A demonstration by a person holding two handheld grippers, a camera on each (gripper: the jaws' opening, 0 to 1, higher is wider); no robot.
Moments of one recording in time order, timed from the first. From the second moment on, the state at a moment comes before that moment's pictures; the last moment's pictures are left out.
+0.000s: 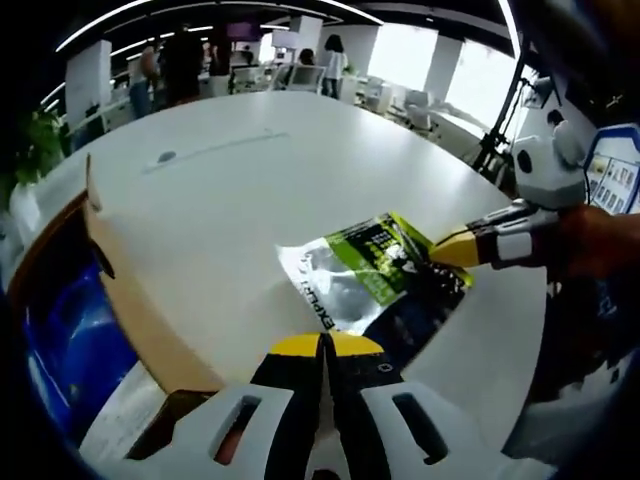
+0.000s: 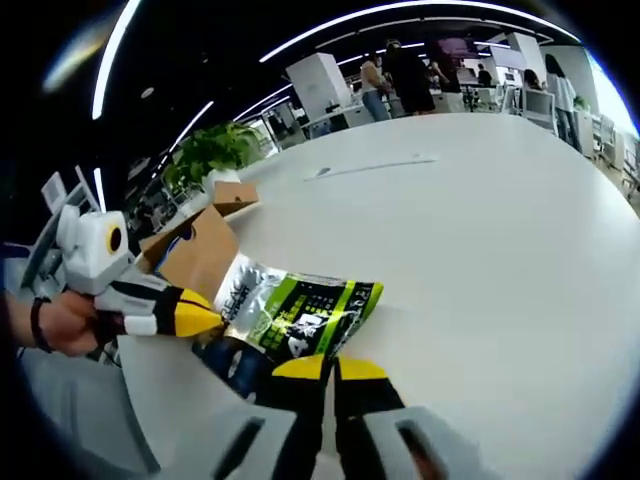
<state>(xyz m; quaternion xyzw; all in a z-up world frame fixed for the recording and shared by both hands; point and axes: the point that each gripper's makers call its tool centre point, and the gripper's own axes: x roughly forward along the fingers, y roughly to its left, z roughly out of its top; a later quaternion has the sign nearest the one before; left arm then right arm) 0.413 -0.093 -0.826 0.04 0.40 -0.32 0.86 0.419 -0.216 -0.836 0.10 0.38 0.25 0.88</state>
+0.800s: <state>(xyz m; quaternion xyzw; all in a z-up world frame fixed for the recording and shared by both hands) 0.437 -0.099 -0.839 0.04 0.40 -0.30 0.87 0.432 -0.223 -0.845 0.09 0.39 0.25 0.88</state>
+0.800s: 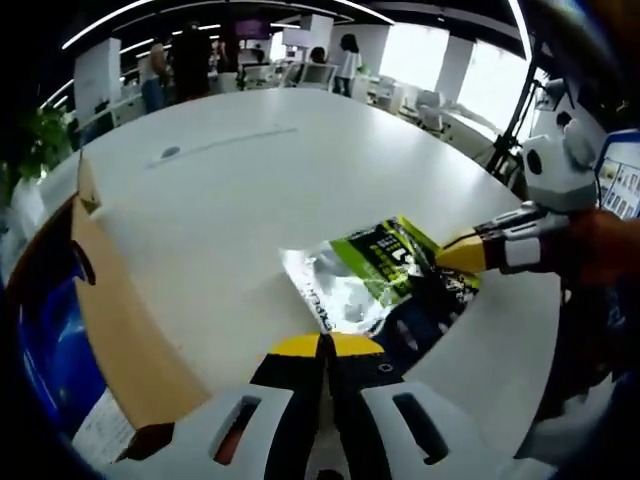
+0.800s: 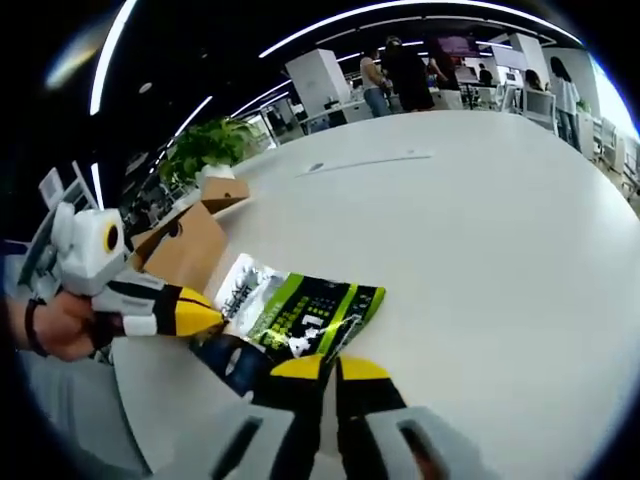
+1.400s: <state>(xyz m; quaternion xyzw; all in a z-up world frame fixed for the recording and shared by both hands) 0.458 -0.100 -0.843 0.03 0.40 -0.27 0.88 0.459 -0.224 -0.848 0.09 0.38 0.25 0.89</state>
